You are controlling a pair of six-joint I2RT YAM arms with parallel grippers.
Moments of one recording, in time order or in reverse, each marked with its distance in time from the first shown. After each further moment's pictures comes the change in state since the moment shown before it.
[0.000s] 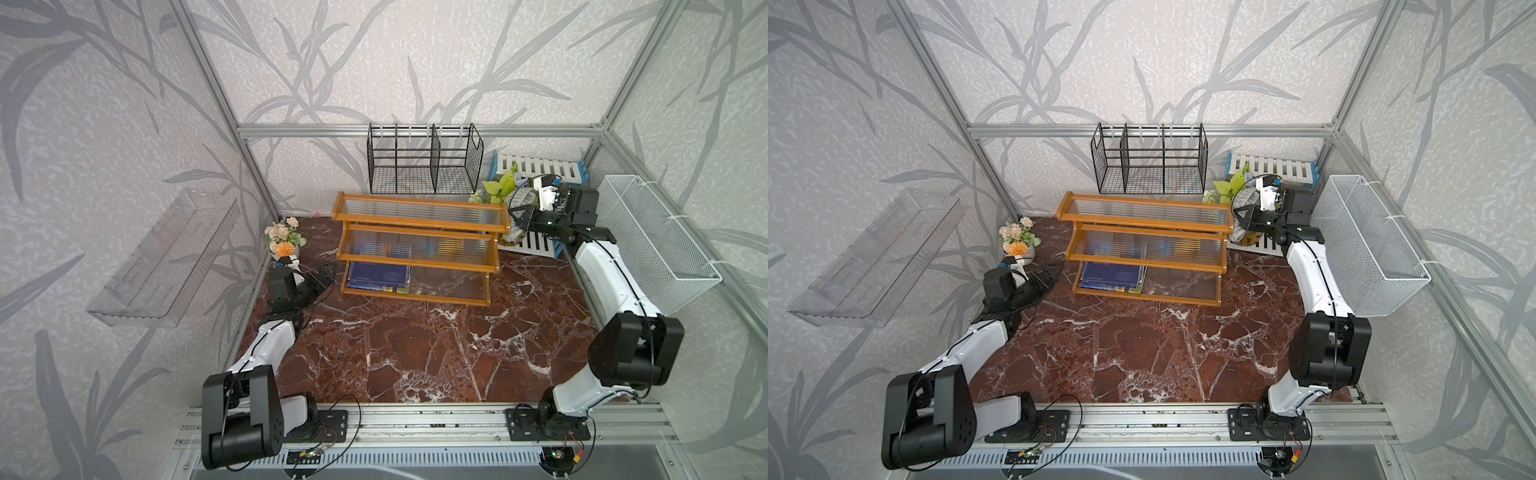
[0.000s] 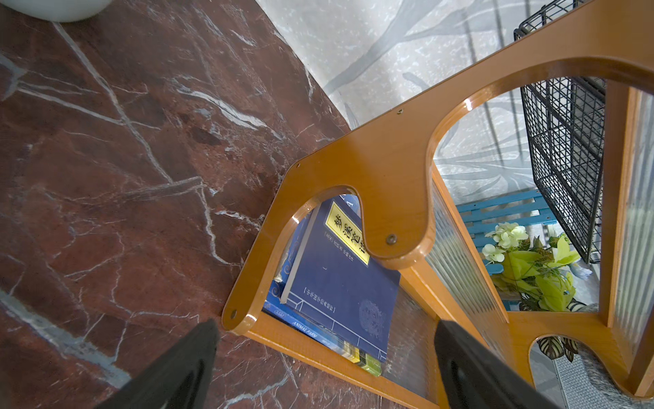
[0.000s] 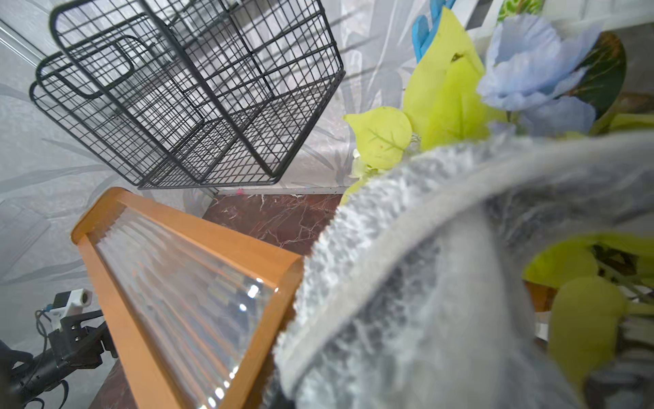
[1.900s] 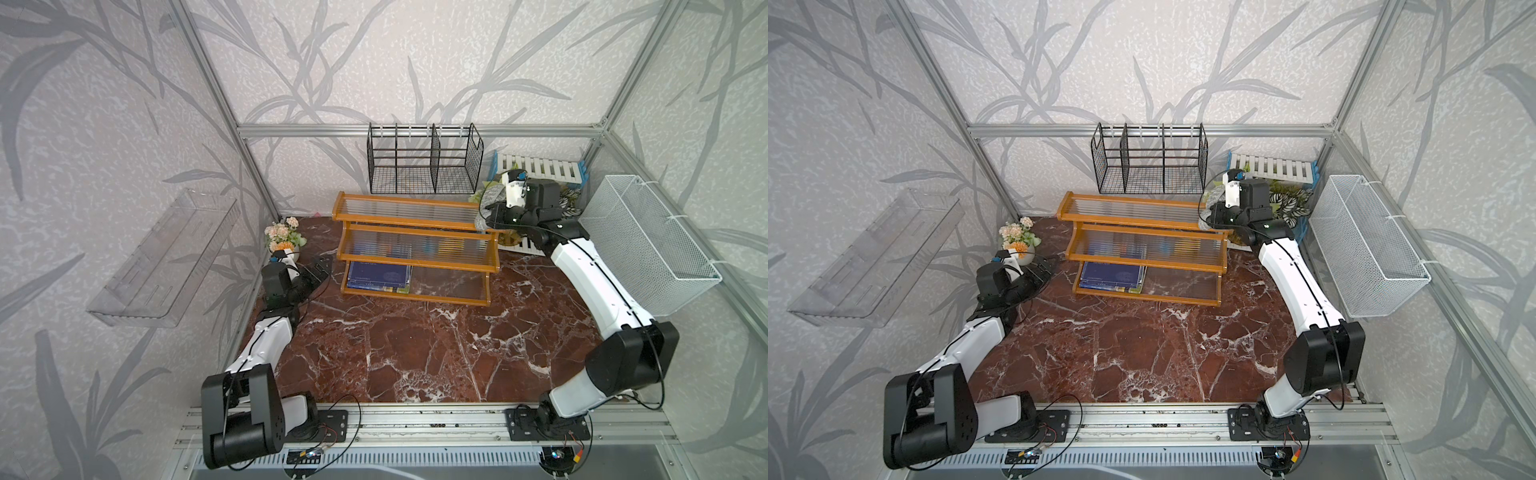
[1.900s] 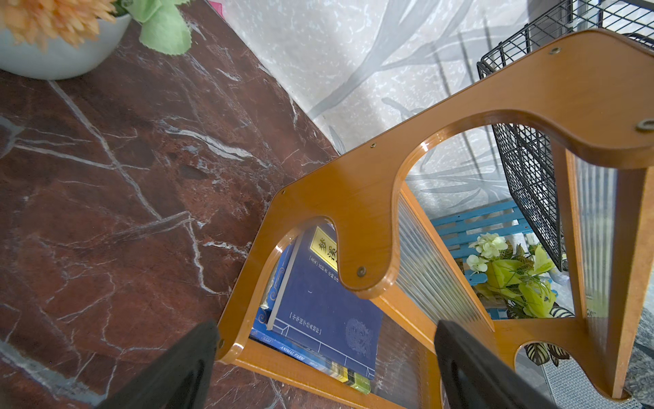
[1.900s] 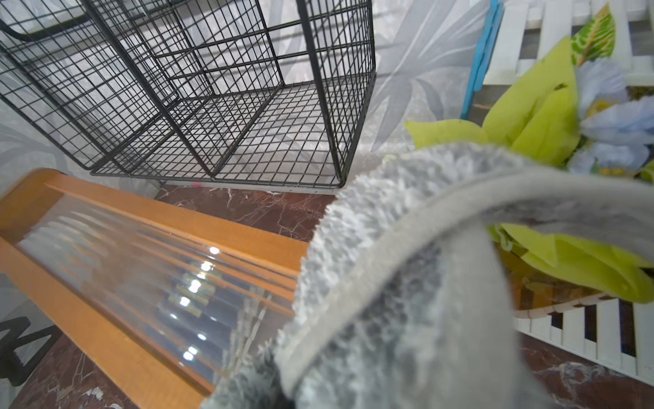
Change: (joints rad) left arm 0.033 -0.002 0.039 0.022 0.028 0.005; right arm 0.284 -0.034 0.103 -0.126 0.466 -0.032
